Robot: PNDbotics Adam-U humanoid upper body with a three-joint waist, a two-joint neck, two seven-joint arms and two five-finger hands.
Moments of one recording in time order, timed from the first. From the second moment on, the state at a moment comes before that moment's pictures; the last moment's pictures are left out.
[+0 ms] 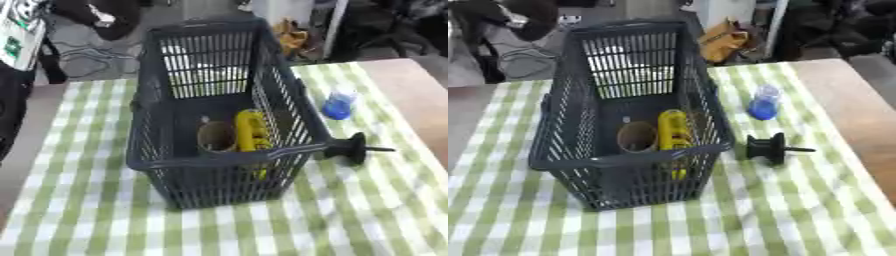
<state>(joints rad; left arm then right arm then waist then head) -1.19 0.51 0.04 -0.96 -0.70 -0.01 -0.16 -0.42 -0.52 -0.01 -1.85 -0.12 -0.11 -0.13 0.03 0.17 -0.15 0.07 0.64</state>
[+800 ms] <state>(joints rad) -1.12 0.42 -0.27 -1.09 -0.56 -0.16 -0.51 -0.42 -0.52 -0.01 -1.85 -0.12 -0.11 -0.13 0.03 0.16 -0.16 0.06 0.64</state>
